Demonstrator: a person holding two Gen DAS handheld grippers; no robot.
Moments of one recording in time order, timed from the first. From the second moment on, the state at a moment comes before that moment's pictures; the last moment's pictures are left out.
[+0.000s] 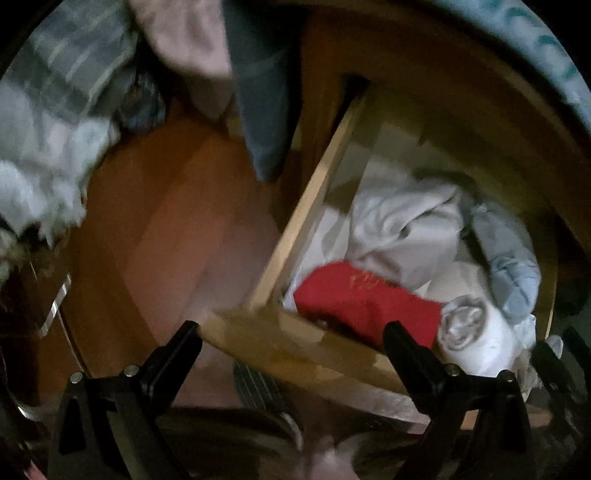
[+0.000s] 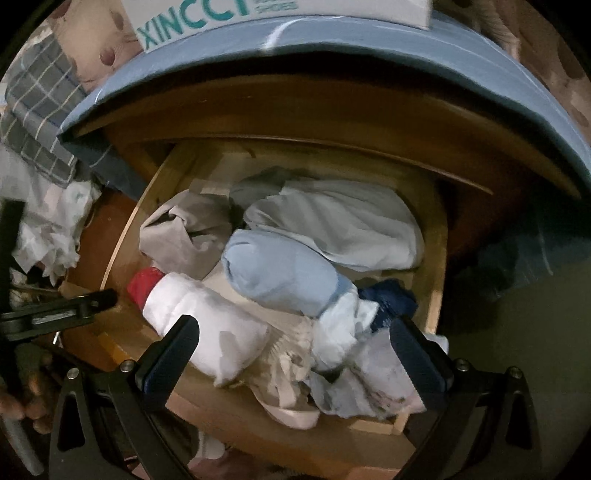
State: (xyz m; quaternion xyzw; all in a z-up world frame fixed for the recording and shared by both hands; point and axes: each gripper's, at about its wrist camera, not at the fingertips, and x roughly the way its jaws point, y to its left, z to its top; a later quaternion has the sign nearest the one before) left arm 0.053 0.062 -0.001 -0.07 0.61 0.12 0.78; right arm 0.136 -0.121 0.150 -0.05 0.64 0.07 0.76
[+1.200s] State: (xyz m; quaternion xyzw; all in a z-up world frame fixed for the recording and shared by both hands) left arm 0.063 0.025 0.019 0.00 0.53 -0.12 0.84; right arm 0.170 -0.096 0.099 -0.11 0.67 0.02 0.74
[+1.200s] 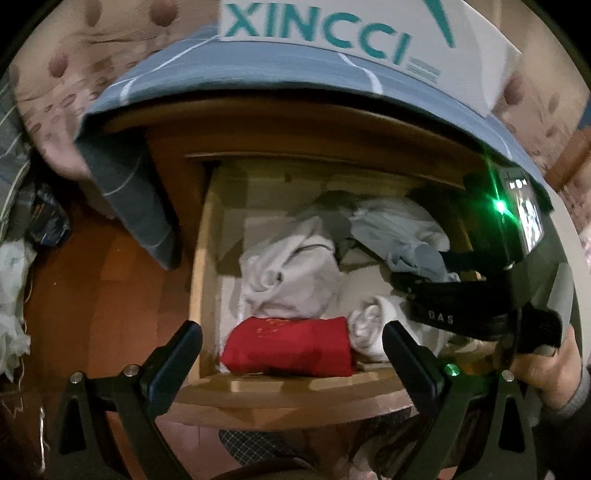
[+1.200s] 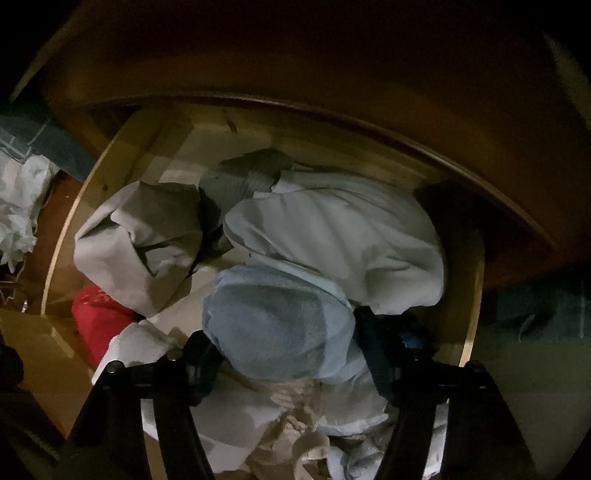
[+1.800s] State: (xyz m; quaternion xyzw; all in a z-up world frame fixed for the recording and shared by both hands) left arm 0.080 -0.045 -0.002 0.03 0.58 -0.21 0.79; right arm 0.144 -0.145 0.158 -0.01 0.65 0.04 0.76
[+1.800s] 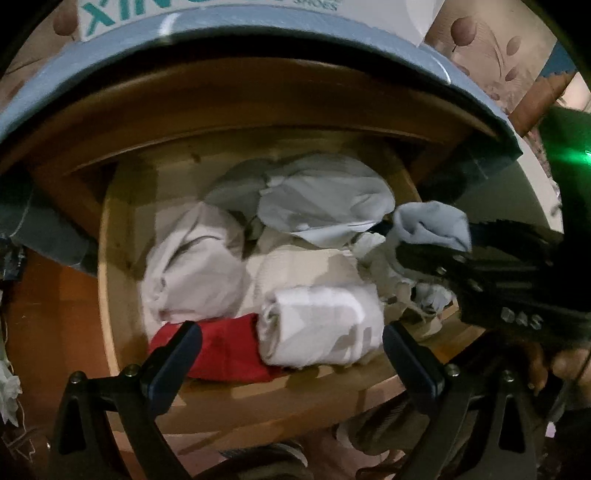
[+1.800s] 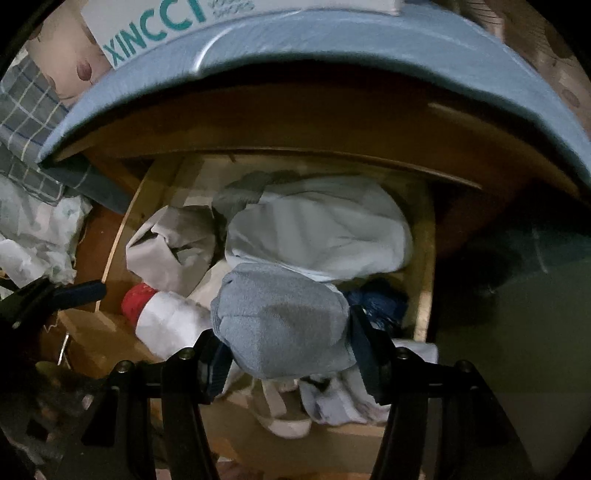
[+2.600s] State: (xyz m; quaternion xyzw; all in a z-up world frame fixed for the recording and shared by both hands) left arm 0.120 -0.073 -0.065 -0.01 0.69 -0.18 0.70; right arm 0.131 -0.170 0.166 0.07 0.64 0.05 0.77
